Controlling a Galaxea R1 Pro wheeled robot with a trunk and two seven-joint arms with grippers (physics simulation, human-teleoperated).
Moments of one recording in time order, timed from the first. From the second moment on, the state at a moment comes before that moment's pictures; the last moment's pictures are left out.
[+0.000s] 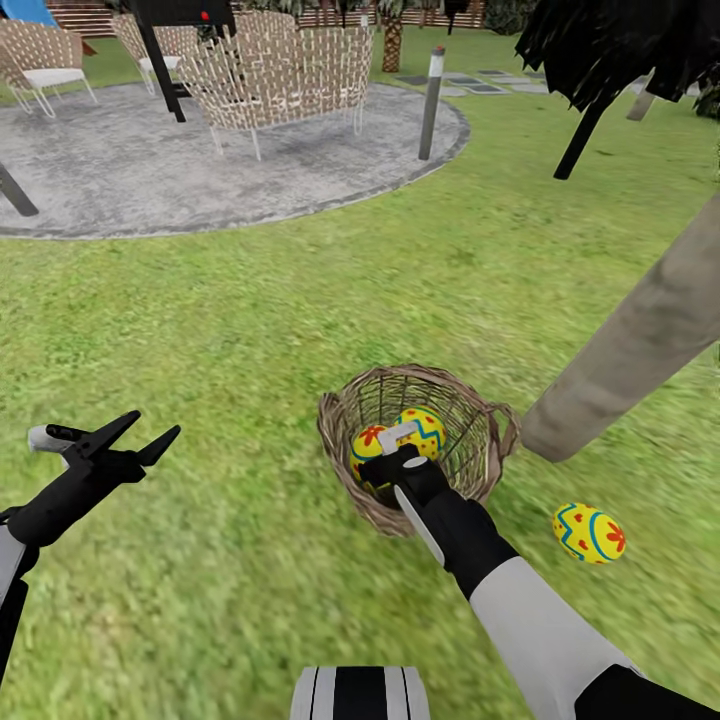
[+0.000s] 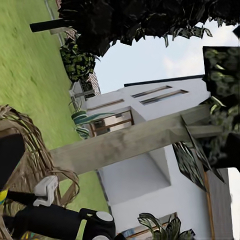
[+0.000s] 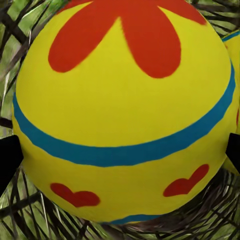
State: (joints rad) left arm -0.44 0.30 0.39 -1.33 1.11 0.99 -0.99; right arm -0.81 0.14 0.45 -0.93 -0.05 0.63 -0.08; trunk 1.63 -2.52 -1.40
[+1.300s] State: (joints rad) left arm -0.44 0.30 0.39 -1.33 1.11 0.99 -0.98; right arm -0.81 0.13 0.44 -0.90 -0.06 0.63 -0.08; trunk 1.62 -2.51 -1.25
